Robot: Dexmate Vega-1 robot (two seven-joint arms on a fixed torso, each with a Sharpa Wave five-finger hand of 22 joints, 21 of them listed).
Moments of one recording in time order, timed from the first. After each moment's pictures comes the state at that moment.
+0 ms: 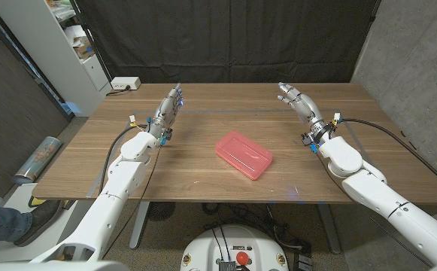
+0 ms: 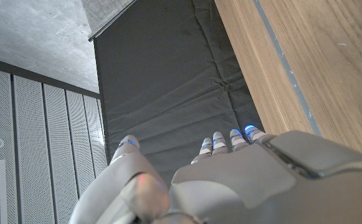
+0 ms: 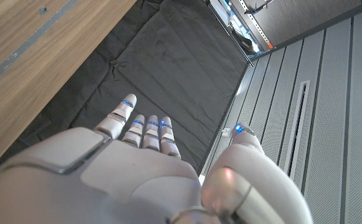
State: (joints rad) left arm 0.95 0.32 0.08 -1.50 -0.34 -0.08 -0.17; left_hand 0.23 -0.05 0.22 -0.02 0.30 -0.14 0.08 0.19 0.17 -0.13 0.05 0.21 0.19 -0.17 0.07 0.19 0.18 -0.17 0.00 0.20 0.18; right arm -1.06 -0.71 -0.34 -1.72 0.28 0.37 -0.14; right_hand 0.27 -0.07 0.23 -0.05 0.35 0.11 0.09 0.19 0.18 0.07 0.08 0.19 0.18 0.00 0.05 0.20 0.20 0.22 0.01 0.19 0.17
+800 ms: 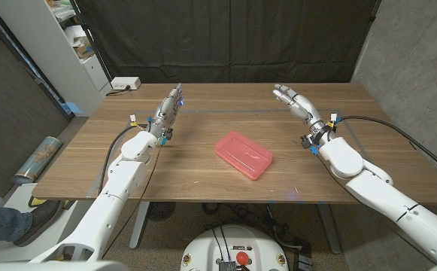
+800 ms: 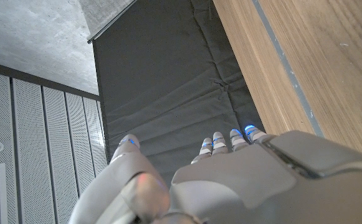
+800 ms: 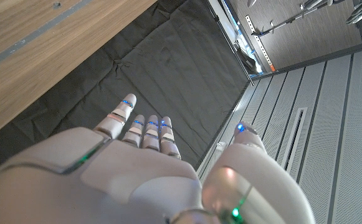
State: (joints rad) left arm 0.95 0.33 0.09 -1.52 -0.33 -0.08 -0.15; left_hand 0.24 -0.05 0.22 -0.03 0.30 -0.14 0.08 0.19 0.17 -0.13 0.05 0.21 0.19 -0.17 0.07 0.19 0.18 -0.17 0.00 0.20 0.18; right arm -1.10 -0.77 -0.33 -1.83 0.15 0.29 -0.20; right_hand 0.27 -0.07 0.23 -0.05 0.35 0.11 0.09 0.19 0.18 0.07 0.09 0.19 0.18 0.00 0.05 0.20 0.20 0.21 0.01 0.19 0.17
